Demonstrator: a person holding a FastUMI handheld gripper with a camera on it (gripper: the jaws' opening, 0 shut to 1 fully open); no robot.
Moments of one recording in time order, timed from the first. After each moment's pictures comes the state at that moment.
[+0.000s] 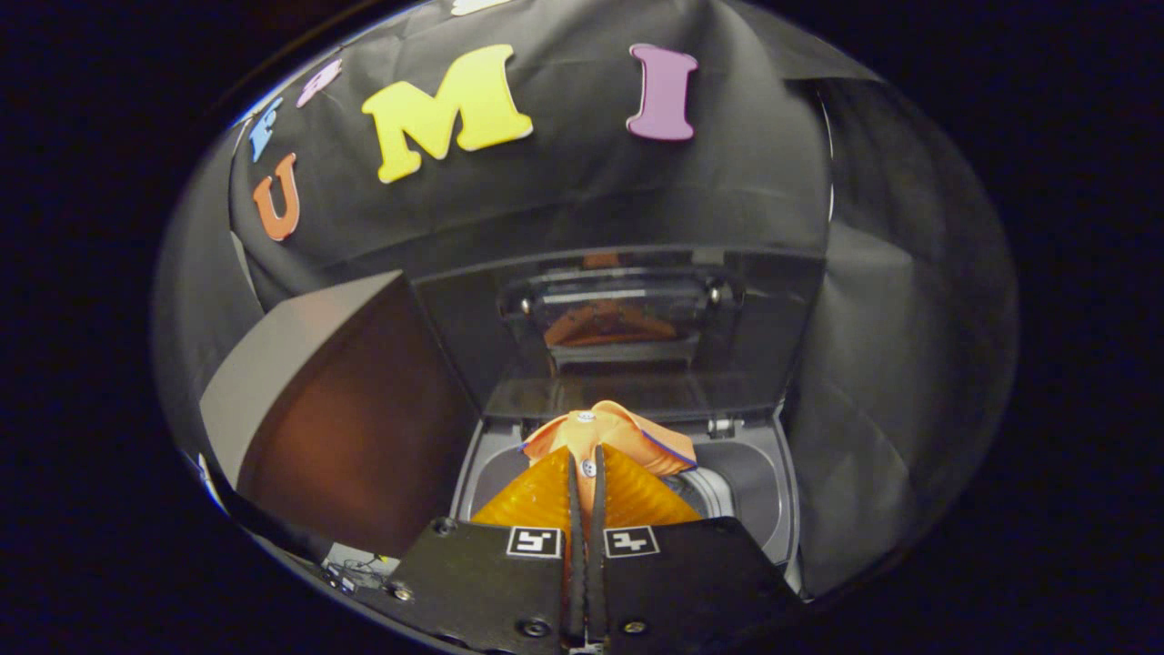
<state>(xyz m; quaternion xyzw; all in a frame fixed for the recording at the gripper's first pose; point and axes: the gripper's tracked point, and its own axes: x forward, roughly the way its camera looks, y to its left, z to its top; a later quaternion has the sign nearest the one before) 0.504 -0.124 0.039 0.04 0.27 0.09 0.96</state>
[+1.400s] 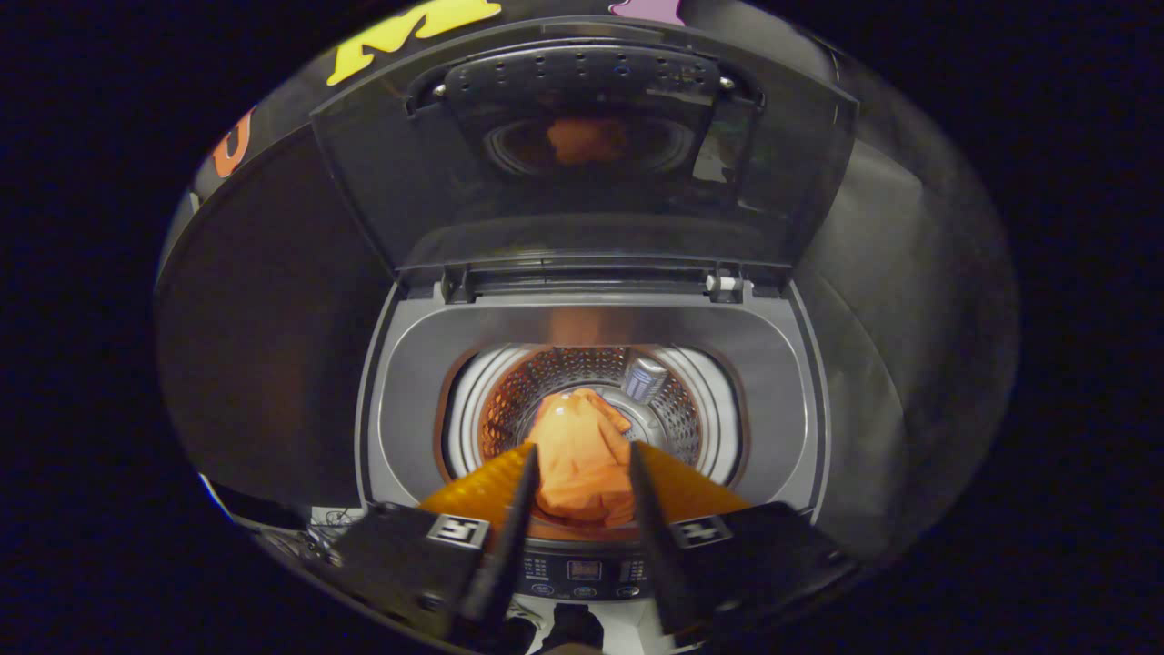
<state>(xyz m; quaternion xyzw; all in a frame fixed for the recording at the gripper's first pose) 0.502 -0.136 -0.077 0.00 0.43 0.04 0.90</state>
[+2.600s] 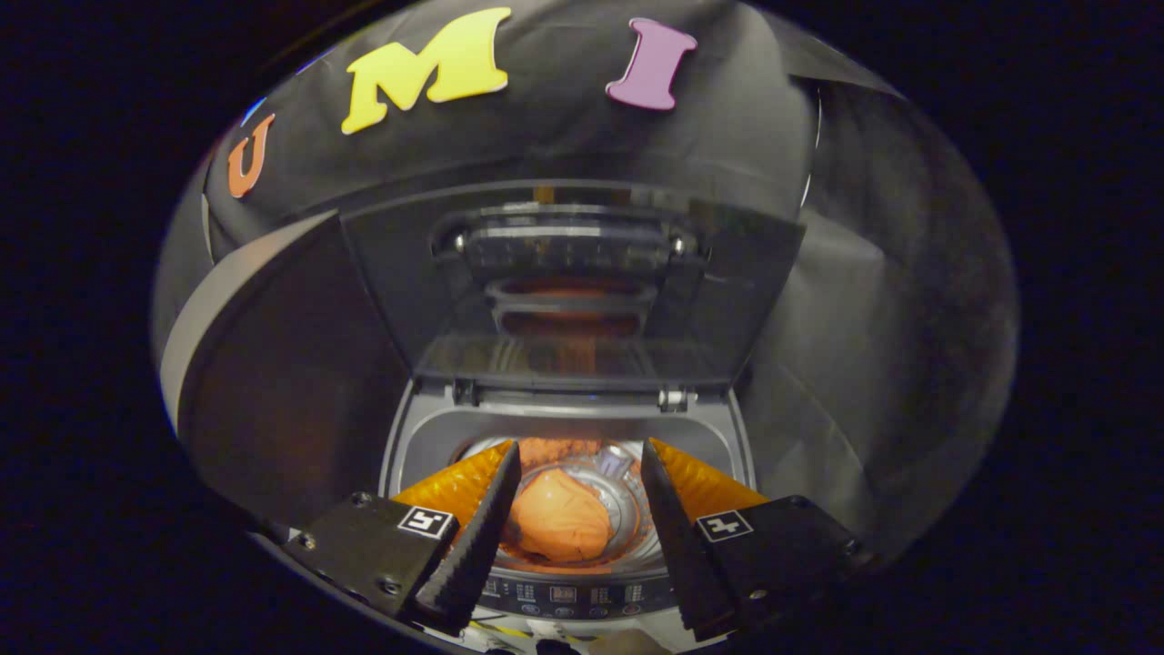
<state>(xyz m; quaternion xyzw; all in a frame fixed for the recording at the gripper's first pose) 0.530 -0.144 0.037 -0.02 0.28 0.01 0.96</state>
